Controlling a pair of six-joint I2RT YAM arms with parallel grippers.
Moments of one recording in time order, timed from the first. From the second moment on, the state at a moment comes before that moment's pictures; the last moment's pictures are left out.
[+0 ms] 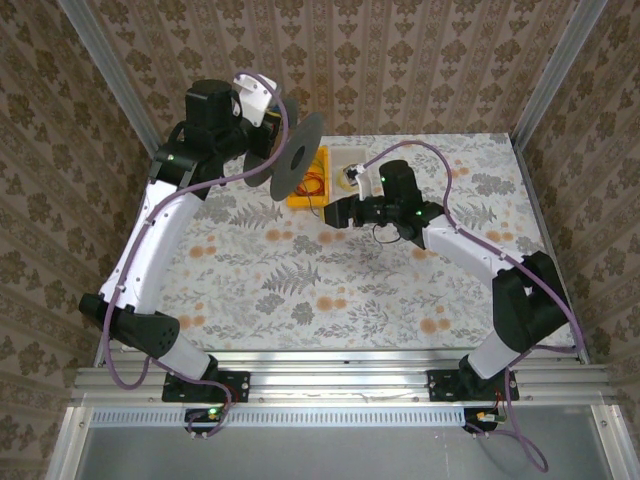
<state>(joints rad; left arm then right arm) -0.46 1.55 1.91 -0.71 0.09 0.18 0.46 1.60 1.14 -0.01 -0.67 0.39</state>
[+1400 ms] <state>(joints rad) -0.43 1.55 1.91 -0.68 0.10 0.15 0.48 1.65 1.17 -0.02 -0.66 0.40</state>
